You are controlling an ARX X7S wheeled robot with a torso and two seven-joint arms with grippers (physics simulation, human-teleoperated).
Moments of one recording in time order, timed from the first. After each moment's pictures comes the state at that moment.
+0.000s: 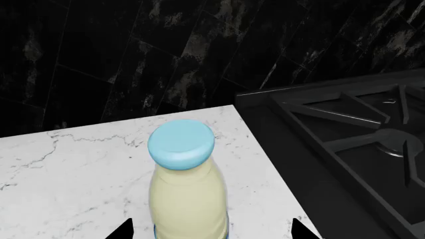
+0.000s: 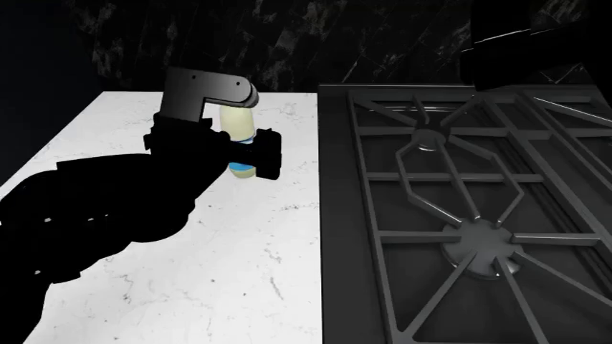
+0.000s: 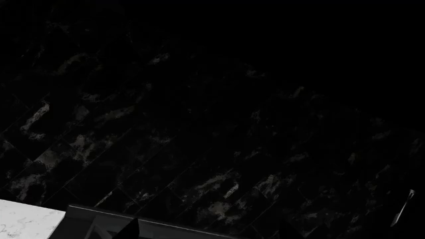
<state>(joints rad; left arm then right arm) -1.20 -0.61 0.87 0.09 -1.40 -0.67 -0.69 1.92 0.91 -0.96 -0.51 2.01 0.95 1.45</state>
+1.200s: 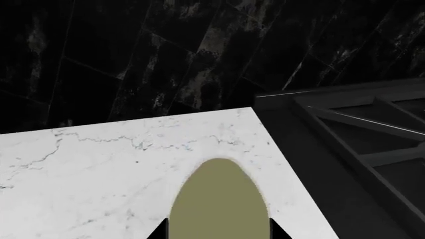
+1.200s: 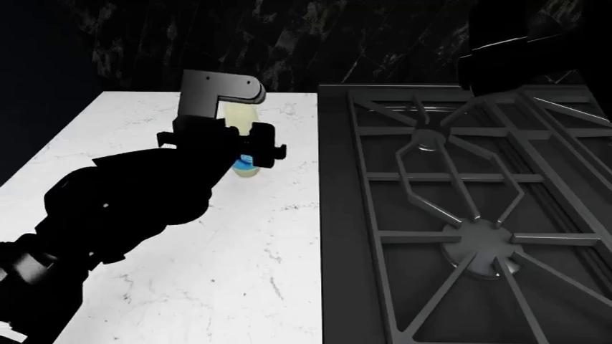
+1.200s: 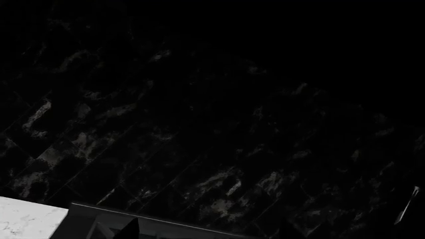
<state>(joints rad) -1.20 -0.49 0.91 -0.13 -1.26 -0.60 -0.61 1.90 0.92 -0.97 -0.52 1.99 0.92 1.43</state>
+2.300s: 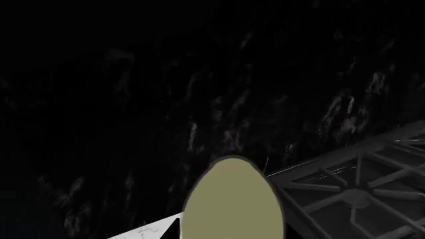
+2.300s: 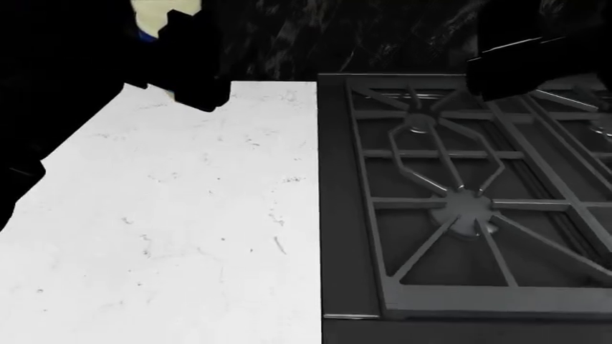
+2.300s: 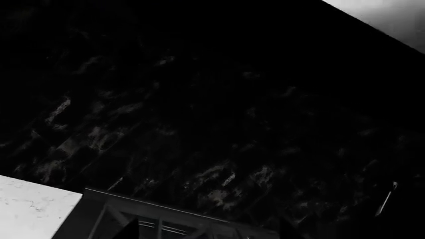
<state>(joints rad) -1.69 -0.81 0.73 0.49 -1.93 -0.93 -1.09 1.96 0.94 -0.98 -0.55 2.06 0.93 1.44</state>
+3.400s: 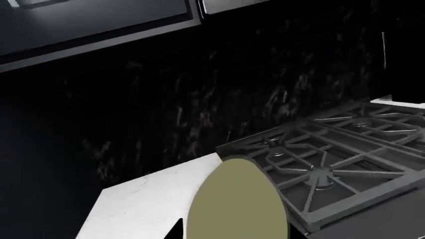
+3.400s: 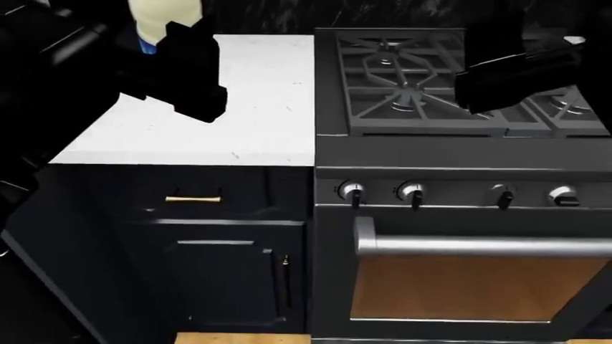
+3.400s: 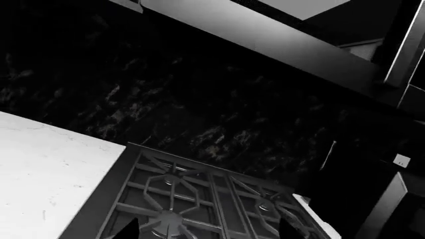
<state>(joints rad) -1.67 -0.84 0.72 0.53 -1.93 -0.92 -1.08 1.92 0.96 -0.99 -0.57 2.04 0.88 1.40</state>
